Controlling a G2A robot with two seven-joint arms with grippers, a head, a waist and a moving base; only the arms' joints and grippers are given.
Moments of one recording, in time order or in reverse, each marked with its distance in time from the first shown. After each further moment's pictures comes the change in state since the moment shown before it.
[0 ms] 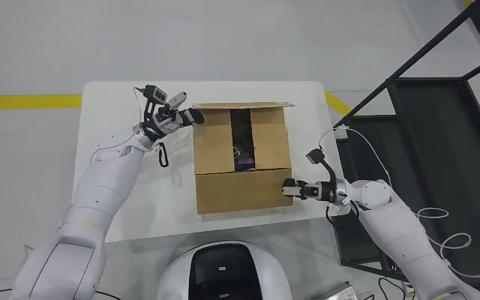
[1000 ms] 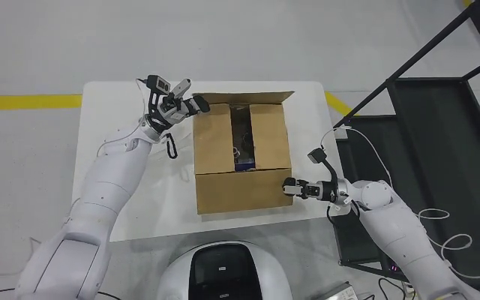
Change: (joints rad) left arm -0.010 -0.031 0.030 -0.057 0.014 0.012 0.135; right arm -0.003 0.000 0.003 0.000 0.009 -0.002 -0.003
